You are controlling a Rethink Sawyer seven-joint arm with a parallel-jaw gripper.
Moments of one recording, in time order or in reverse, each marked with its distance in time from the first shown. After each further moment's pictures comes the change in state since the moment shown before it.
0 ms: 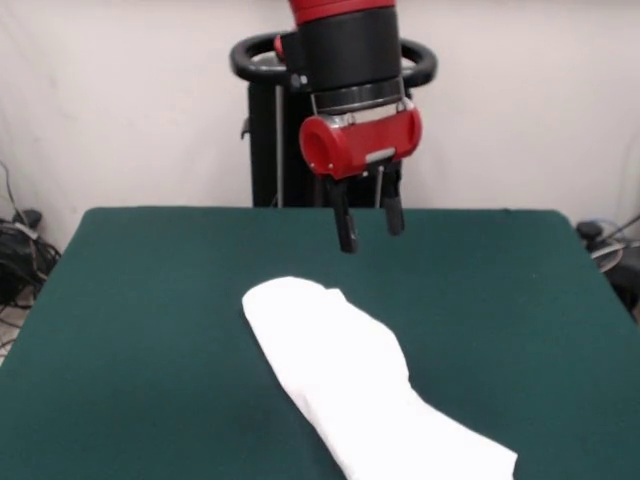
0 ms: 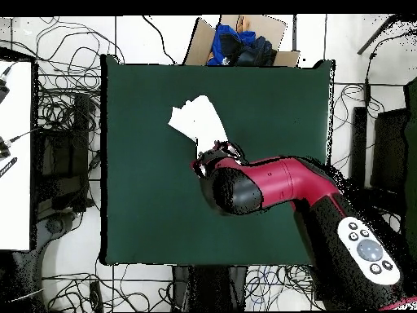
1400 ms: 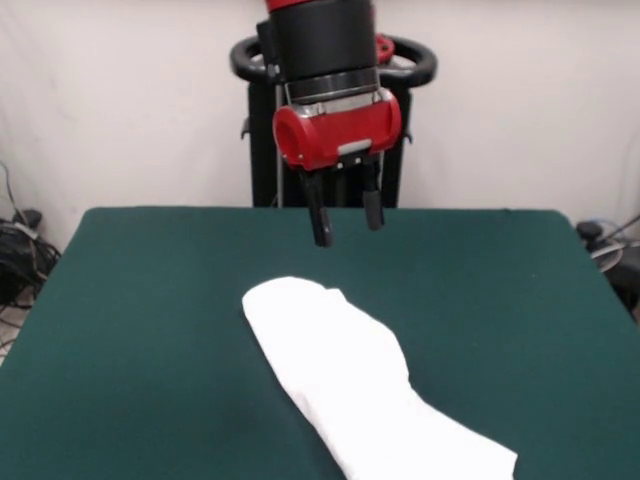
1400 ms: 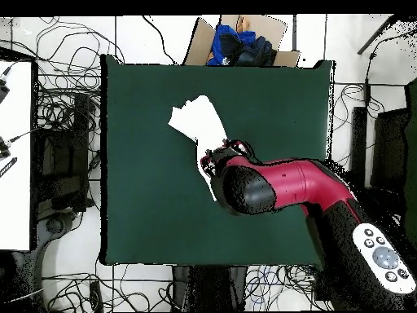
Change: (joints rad) arm -0.035 -0.018 0.004 0.000 0.042 0.000 0.000
